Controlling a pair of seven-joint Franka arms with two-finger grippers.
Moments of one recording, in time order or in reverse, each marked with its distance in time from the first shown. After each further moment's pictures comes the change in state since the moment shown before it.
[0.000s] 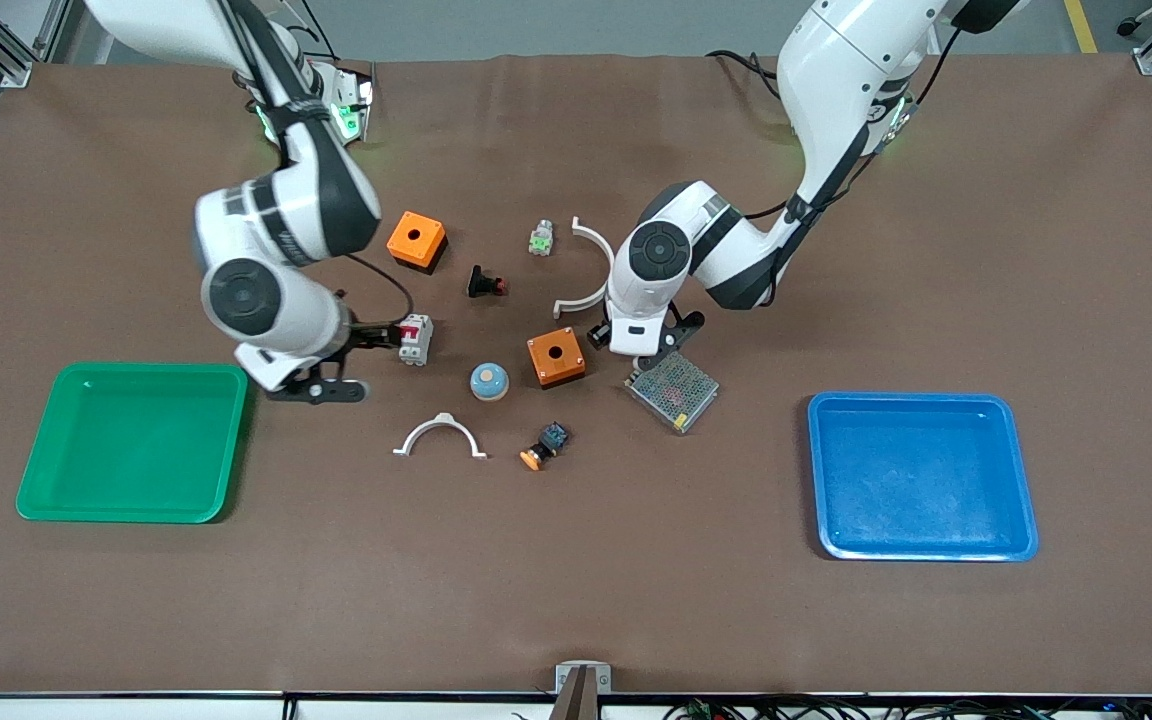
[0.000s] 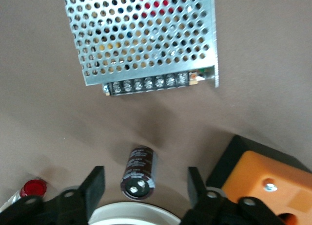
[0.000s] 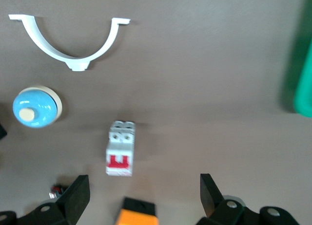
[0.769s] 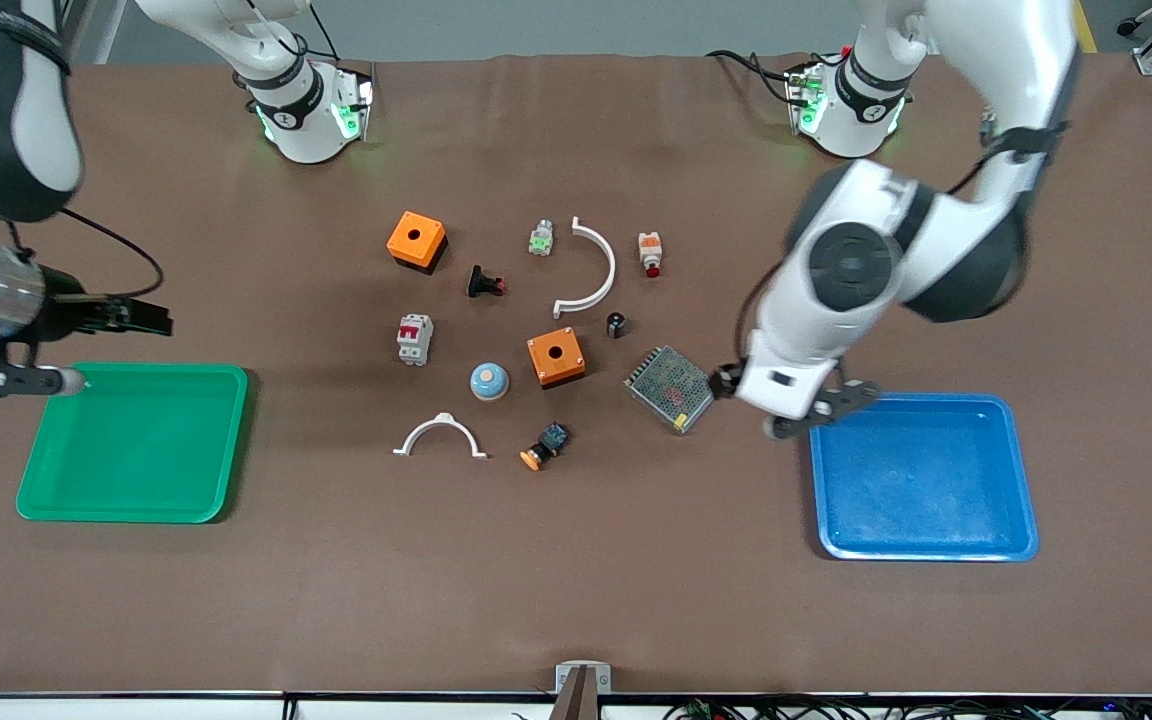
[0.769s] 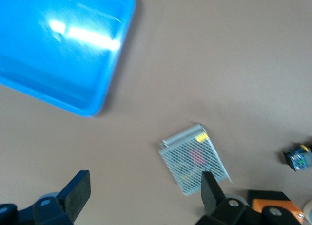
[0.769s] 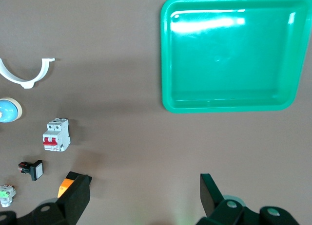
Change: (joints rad) left arm 0.300 -0.174 0.017 0.343 0.116 -0.539 0.642; right arm -0.336 -0.120 -0.008 0.261 -0.059 -0.315 -0.259
